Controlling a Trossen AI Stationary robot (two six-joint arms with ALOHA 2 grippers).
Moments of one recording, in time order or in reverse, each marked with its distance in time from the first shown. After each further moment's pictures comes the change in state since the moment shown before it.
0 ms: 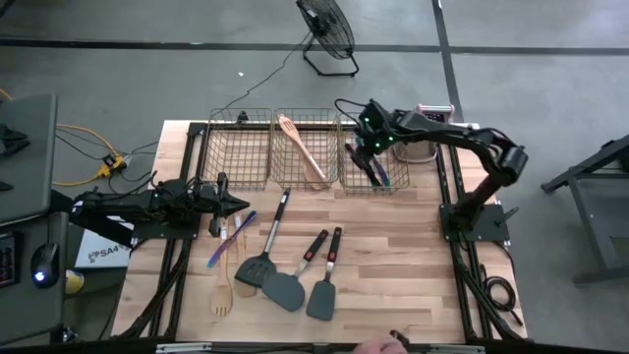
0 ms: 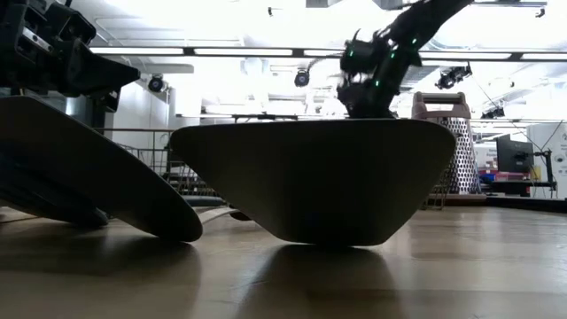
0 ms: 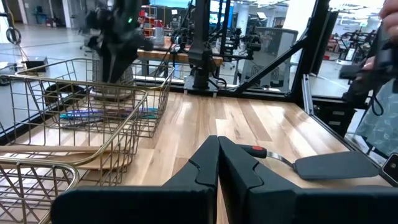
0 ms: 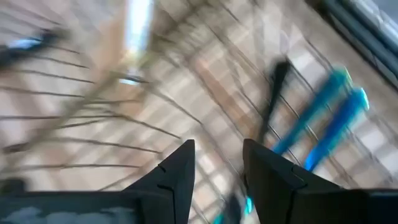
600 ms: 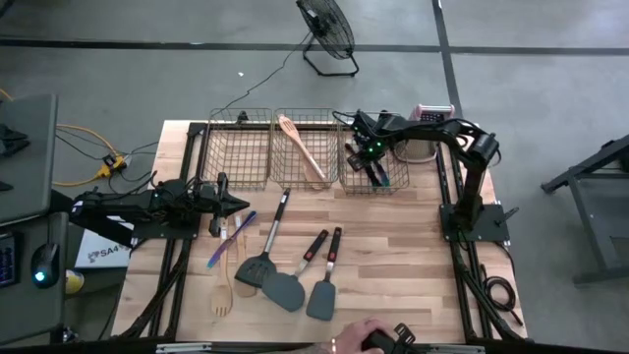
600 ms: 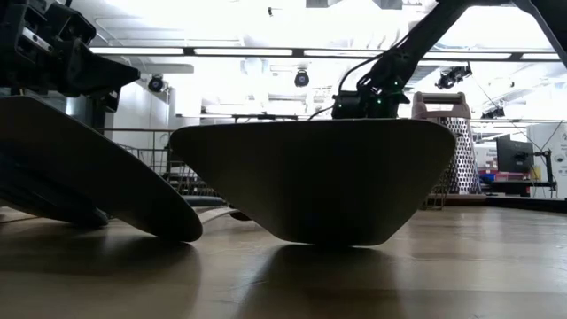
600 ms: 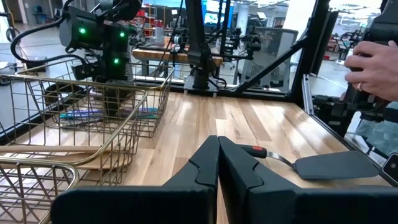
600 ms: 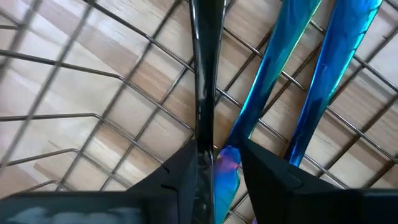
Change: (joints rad) left arm 0.000 0.000 0.000 0.000 0.000 0.000; right arm -0.053 0.259 0.008 -0.022 0.103 0.192
